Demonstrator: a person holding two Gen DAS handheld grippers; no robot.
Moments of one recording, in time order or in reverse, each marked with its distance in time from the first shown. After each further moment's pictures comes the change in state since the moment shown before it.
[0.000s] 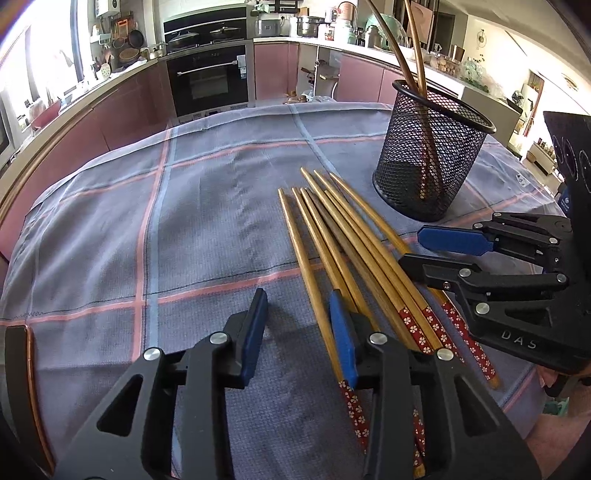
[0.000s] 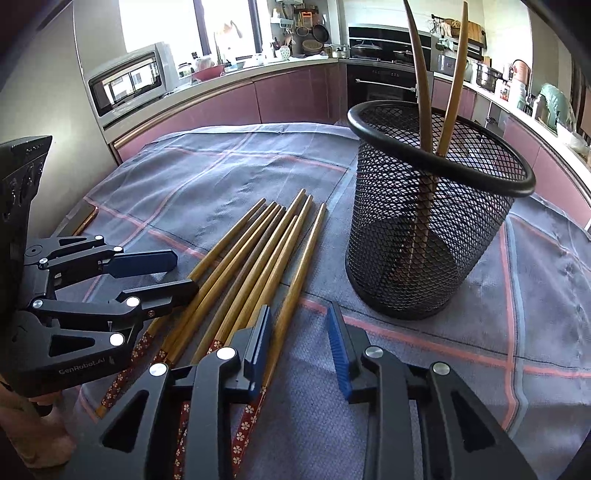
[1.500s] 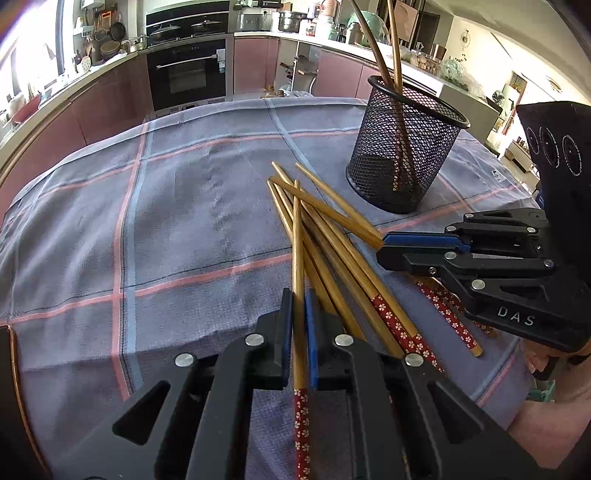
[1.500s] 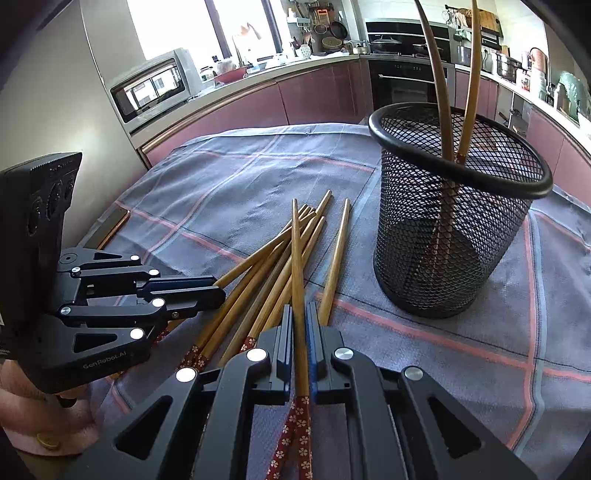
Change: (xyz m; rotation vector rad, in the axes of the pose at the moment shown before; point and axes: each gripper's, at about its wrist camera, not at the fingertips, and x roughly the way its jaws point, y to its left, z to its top) left arm 0.000 0.001 -0.004 0.010 0.020 -0.112; right arm -0.005 -0.003 0.003 0.000 0.025 0.142
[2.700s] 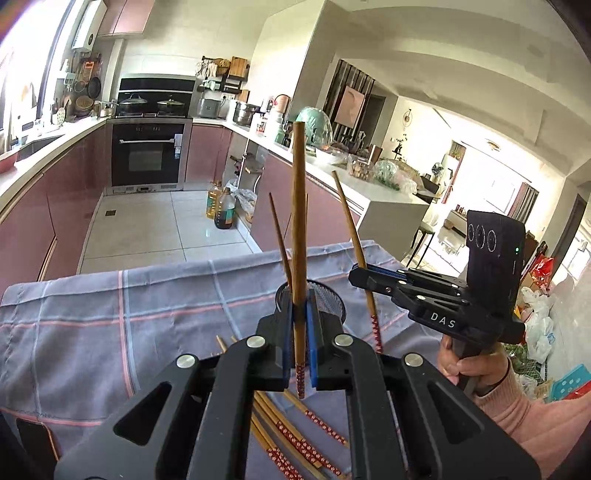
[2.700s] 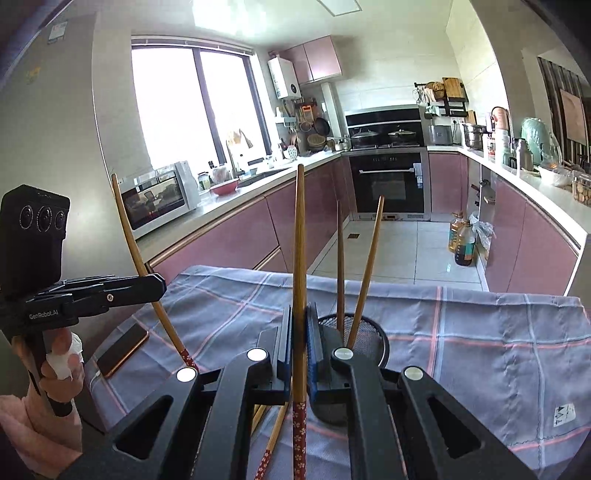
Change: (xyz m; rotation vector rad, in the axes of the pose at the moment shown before) left arm -0.143 -0.017 0.096 0.010 -0.379 -0.240; right arm -0.136 -0.049 0.056 0.041 -0.456 -0.034
